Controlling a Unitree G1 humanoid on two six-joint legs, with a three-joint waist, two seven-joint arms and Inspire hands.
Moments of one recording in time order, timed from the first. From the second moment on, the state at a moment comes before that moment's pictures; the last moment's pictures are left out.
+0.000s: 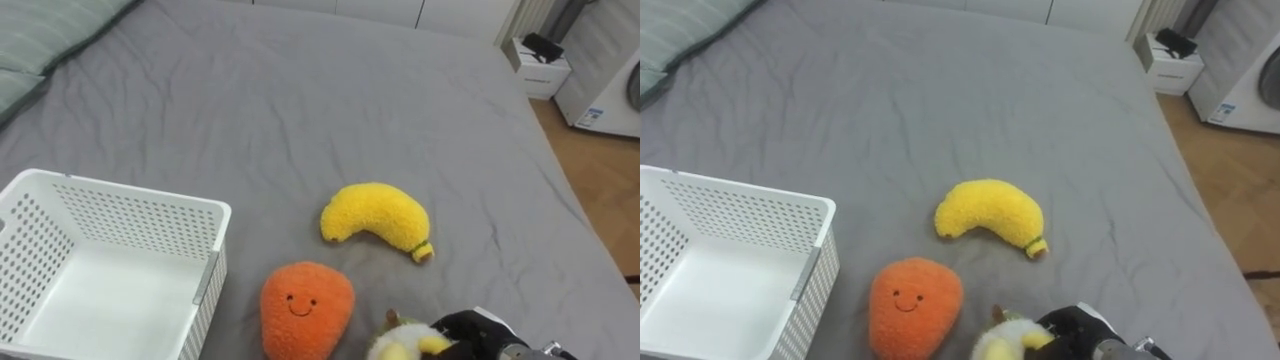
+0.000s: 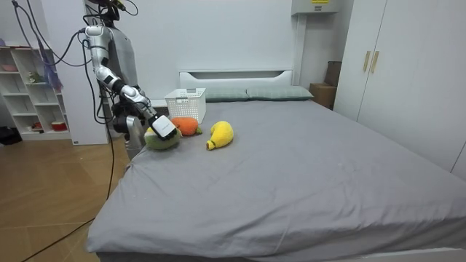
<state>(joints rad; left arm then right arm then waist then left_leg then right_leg) 0.25 0.18 0.14 0.94 0.38 0.22 0.07 0.03 -0.30 0.04 0.66 -0.36 0.18 0.33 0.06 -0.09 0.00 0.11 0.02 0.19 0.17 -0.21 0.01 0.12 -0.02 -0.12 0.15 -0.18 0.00</state>
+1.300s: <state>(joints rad) 0.19 0.19 0.14 0.94 0.38 0.19 0.03 -0.28 -0.31 0.06 0.15 -0.36 0.22 0.36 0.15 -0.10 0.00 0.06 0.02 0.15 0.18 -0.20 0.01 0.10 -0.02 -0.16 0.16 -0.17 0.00</state>
